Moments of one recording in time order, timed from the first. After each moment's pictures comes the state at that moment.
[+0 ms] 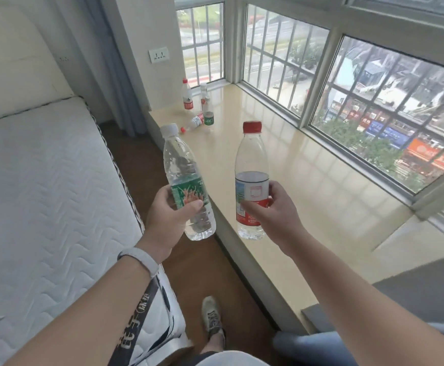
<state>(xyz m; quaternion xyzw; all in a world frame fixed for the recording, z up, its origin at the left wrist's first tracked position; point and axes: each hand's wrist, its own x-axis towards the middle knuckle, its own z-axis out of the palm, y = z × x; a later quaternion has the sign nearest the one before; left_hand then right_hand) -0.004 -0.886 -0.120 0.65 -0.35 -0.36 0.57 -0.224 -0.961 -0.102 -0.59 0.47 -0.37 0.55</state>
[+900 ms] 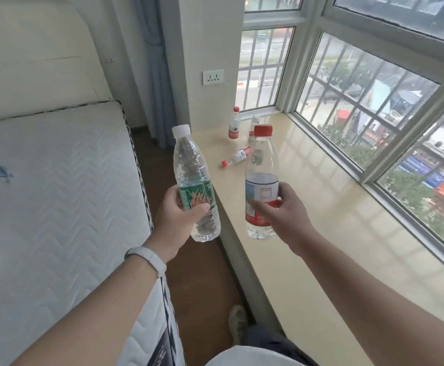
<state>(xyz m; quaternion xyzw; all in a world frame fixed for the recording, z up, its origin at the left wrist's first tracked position) 0.226 -1.080 -0.121 0.66 -0.32 -0.32 0.60 0.019 -1.197 -0.099 -0.65 0.44 -0.31 0.54</state>
